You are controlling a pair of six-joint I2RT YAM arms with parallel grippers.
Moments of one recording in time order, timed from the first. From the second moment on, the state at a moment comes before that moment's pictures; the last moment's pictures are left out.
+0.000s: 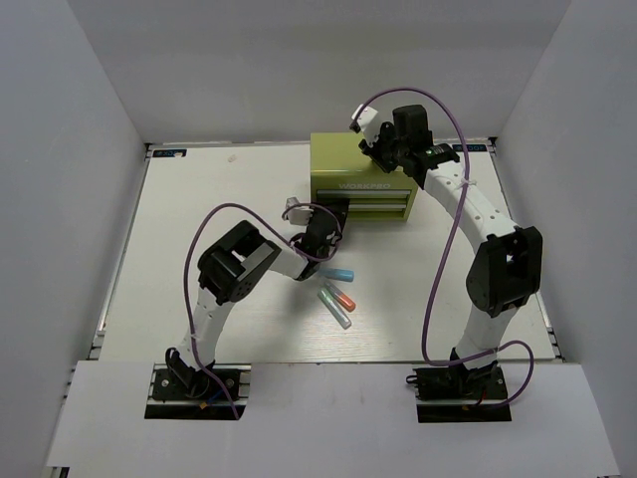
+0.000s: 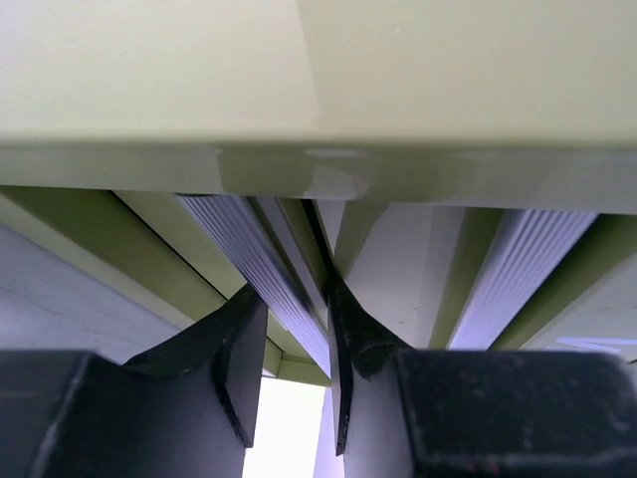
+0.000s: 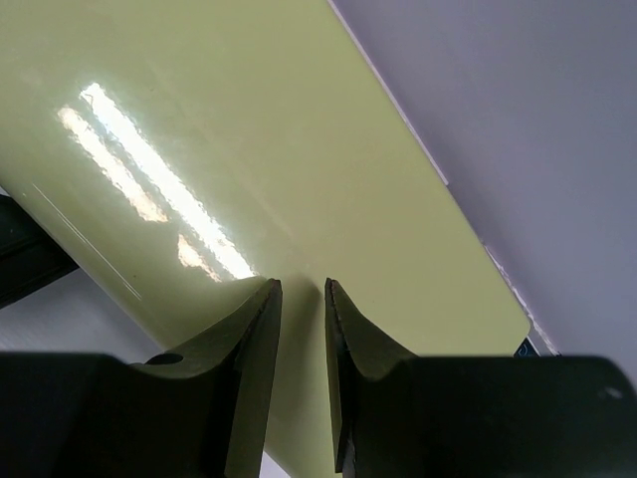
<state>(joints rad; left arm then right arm) -0.76 2.19 1.11 0.87 -0.57 -1.53 0.38 1.82 1.69 -0.44 -0.17 -0.65</state>
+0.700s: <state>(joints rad) -0.80 2.16 0.91 1.12 -0.52 -1.53 0.38 1.85 1.77 -0.52 -0.16 -0.66</state>
